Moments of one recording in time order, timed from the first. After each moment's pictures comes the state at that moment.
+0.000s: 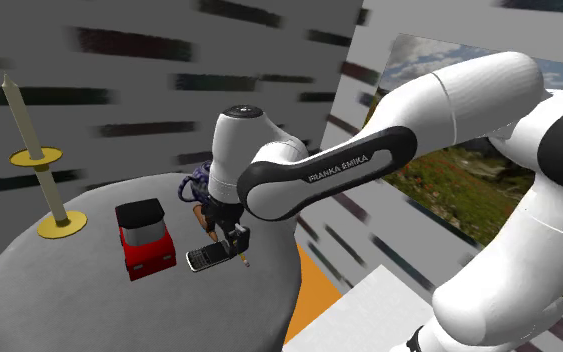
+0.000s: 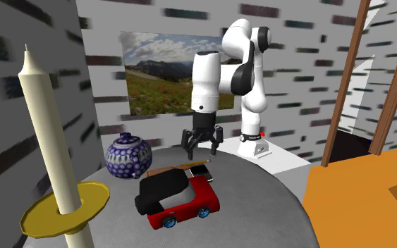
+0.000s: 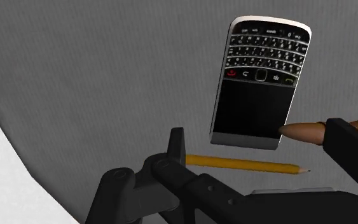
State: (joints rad) arm -0.41 0.12 1.03 -2.14 -0.14 2.27 2.15
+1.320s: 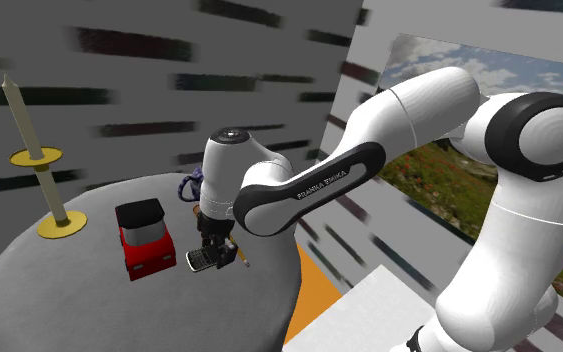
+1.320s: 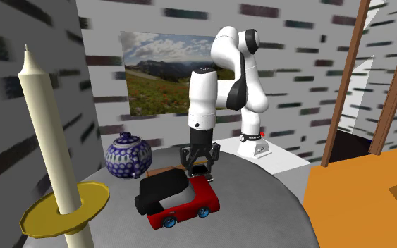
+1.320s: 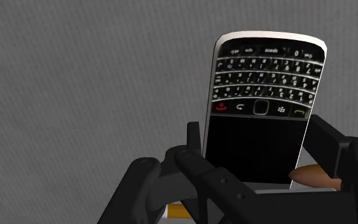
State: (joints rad) arm -0.30 0.30 0.94 -2.12 -0.35 2.33 2.35
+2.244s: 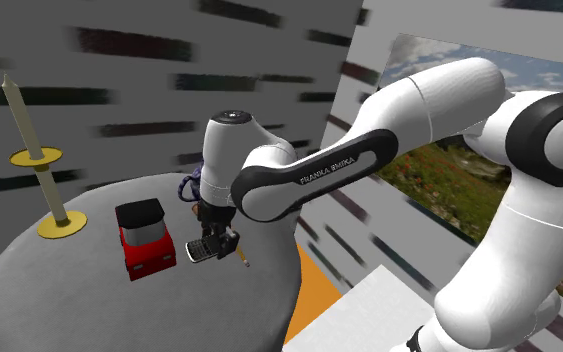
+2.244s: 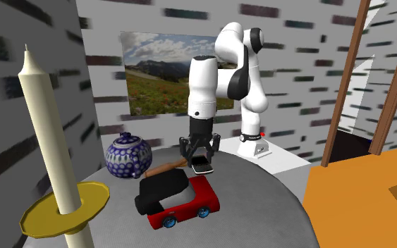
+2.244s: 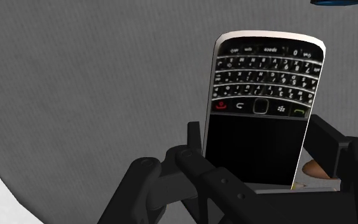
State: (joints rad) arm -0.34 0.23 0.99 -2.09 -0.26 2.26 2.29
